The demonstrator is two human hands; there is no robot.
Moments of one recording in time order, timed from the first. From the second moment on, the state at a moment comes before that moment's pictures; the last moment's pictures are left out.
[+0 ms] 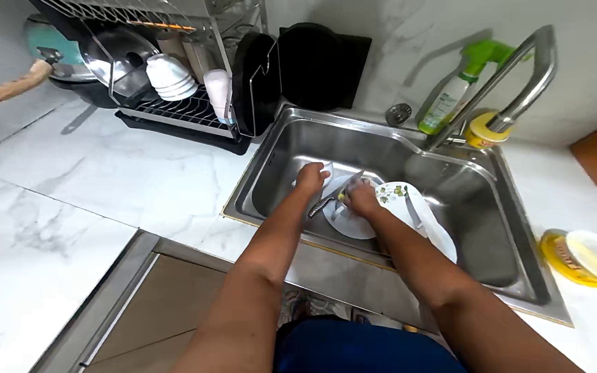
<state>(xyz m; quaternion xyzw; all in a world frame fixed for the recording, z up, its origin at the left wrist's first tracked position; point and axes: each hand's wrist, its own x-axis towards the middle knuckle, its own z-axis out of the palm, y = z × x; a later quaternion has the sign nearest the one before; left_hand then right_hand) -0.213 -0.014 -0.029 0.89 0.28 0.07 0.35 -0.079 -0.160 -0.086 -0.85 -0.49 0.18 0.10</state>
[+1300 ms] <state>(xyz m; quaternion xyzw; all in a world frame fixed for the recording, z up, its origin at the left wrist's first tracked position) -0.161 -0.132 -0.029 0.38 0.32 0.11 0.86 -0.075 -0.266 -0.019 -0.75 -0.55 -0.03 0.35</state>
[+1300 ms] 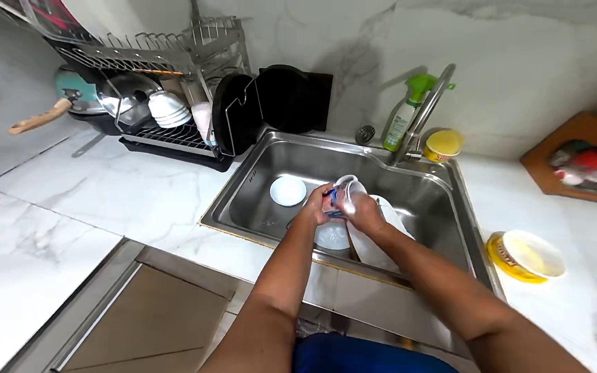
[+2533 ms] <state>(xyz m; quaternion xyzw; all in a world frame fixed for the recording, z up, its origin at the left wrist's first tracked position) -0.150 -0.108 -0.038 0.27 0.25 0.27 0.89 -0.086 -0.252 0.030 -0.79 -0.49 0.18 0.33</state>
